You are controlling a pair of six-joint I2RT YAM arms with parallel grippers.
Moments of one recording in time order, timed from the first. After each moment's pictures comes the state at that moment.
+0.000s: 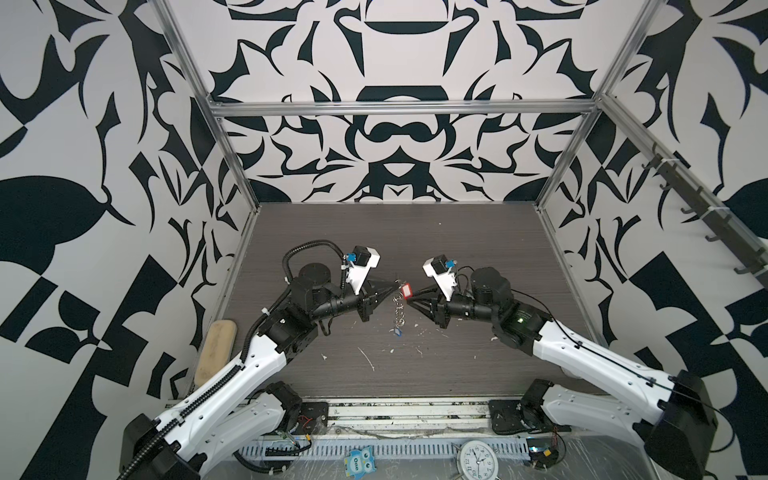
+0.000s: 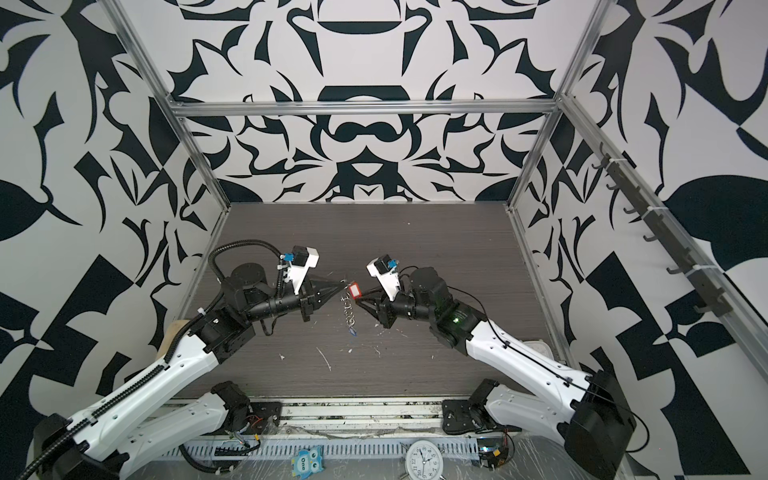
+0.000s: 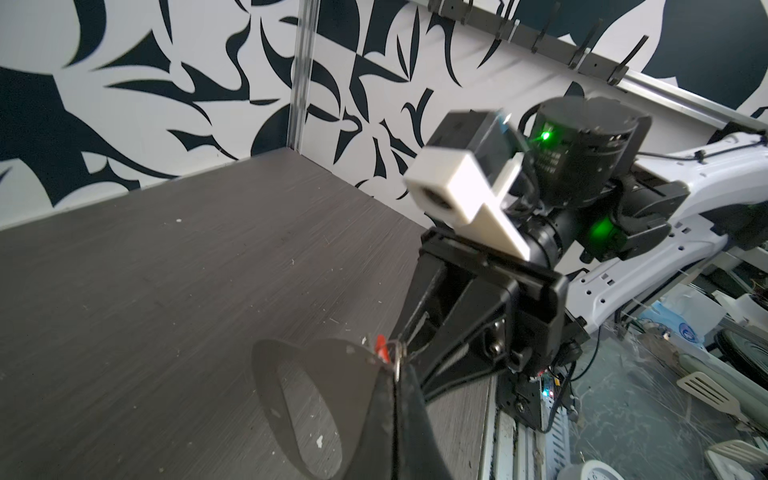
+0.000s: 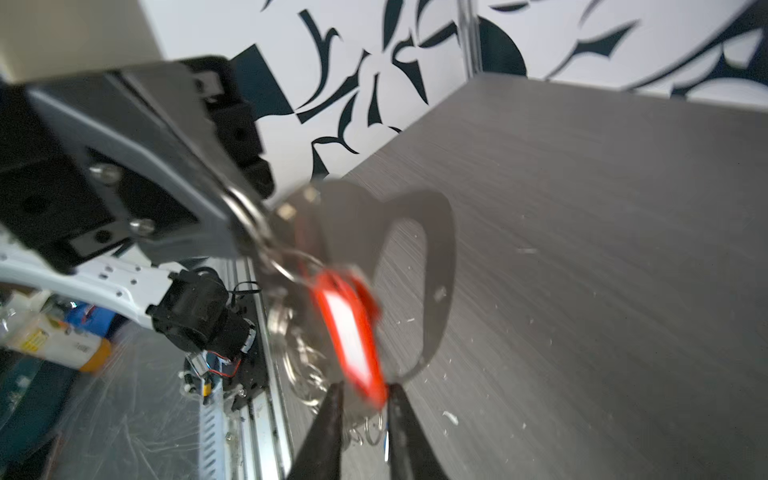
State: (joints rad) left arm -0.66 0.90 0.75 0.03 0.56 -0.22; right arm 0.74 1.04 0.73 -0.06 -0.45 0.26
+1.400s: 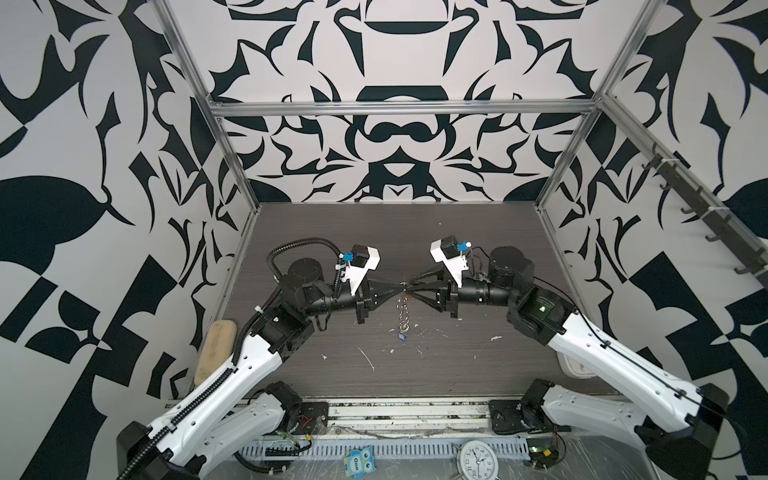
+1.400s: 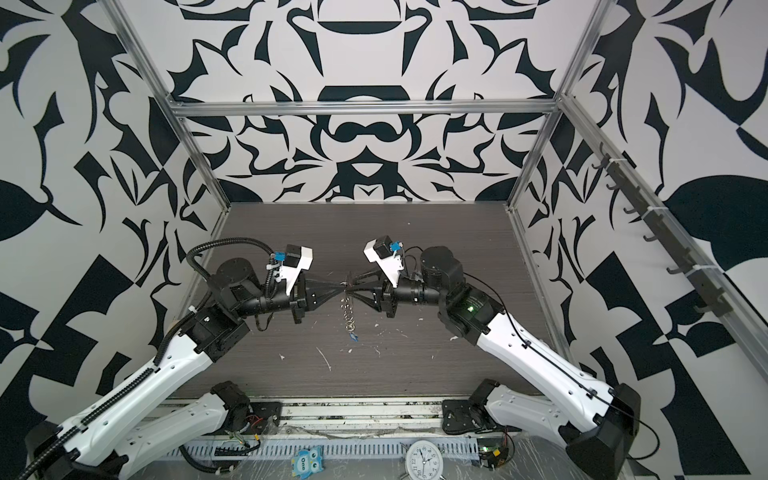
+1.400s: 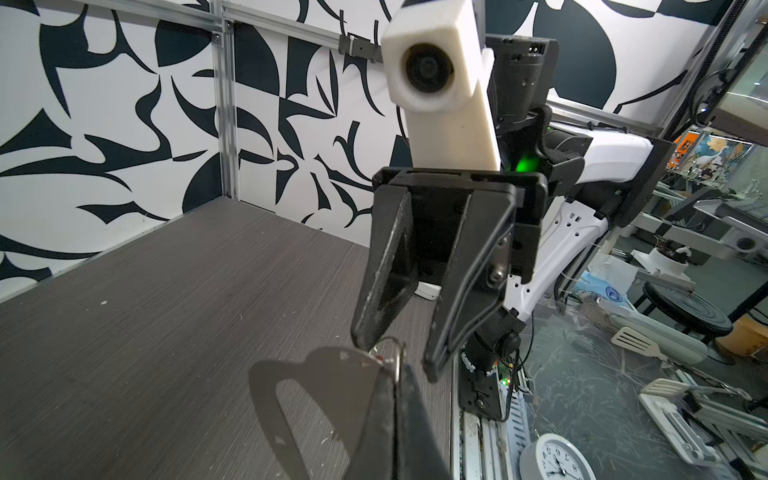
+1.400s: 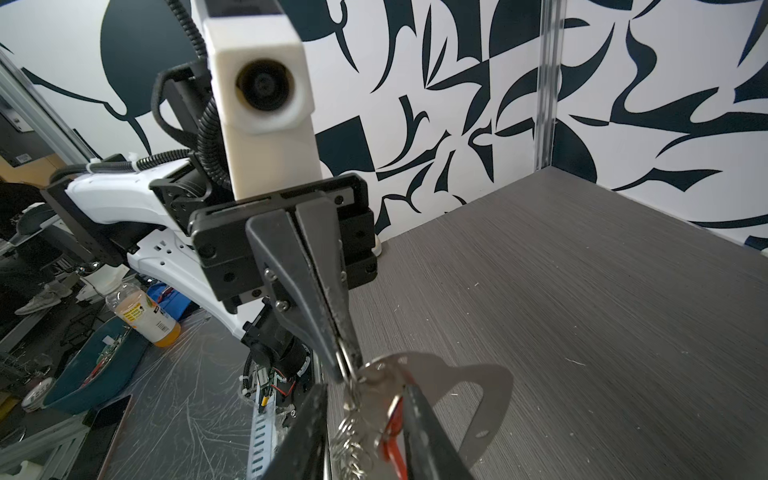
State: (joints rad) left arm -0.66 0.89 0.80 0.05 0.76 -0.19; right arm 0.74 1.04 0.98 -0.13 -0.66 0.20
